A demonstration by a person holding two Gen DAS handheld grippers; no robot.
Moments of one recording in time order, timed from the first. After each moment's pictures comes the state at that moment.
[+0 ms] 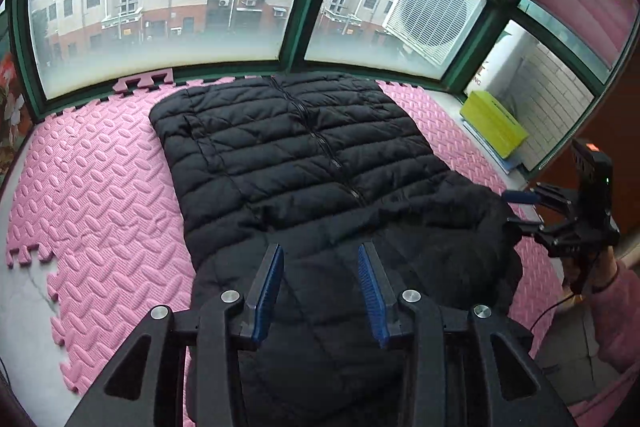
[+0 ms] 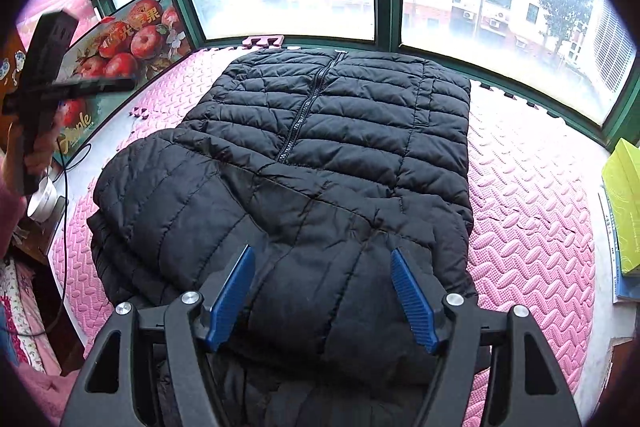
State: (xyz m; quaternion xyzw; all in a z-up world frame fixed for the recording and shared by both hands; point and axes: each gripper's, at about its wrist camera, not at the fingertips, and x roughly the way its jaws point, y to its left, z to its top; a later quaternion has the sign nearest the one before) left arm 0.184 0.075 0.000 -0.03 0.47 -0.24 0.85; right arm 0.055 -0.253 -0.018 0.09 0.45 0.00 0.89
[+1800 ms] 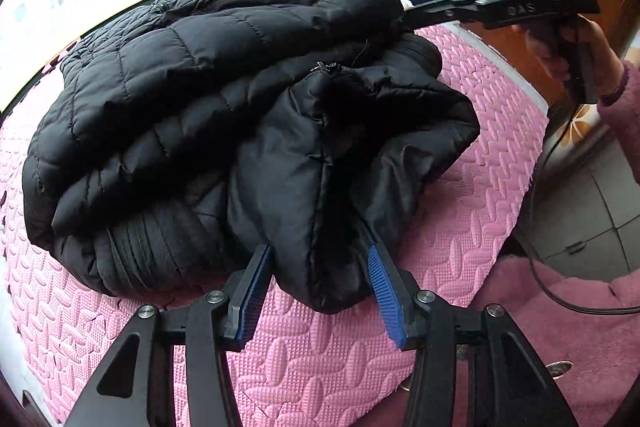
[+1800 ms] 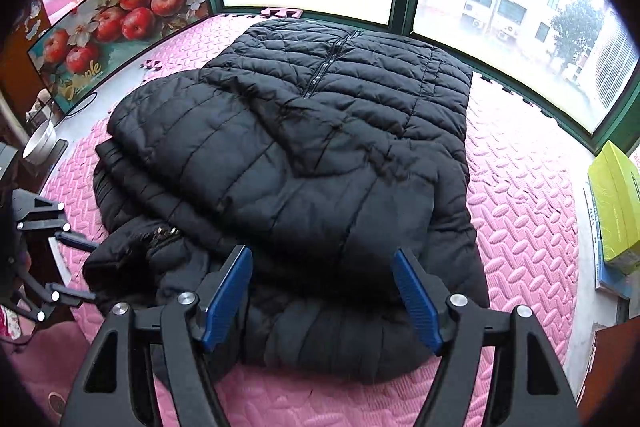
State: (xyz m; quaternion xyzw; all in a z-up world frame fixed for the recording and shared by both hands) left arm -0.015 -0.047 -0.082 0.13 0.52 -0.30 0.79; right arm -0.007 -0.220 -0.028 0.02 0.47 0.01 0.88
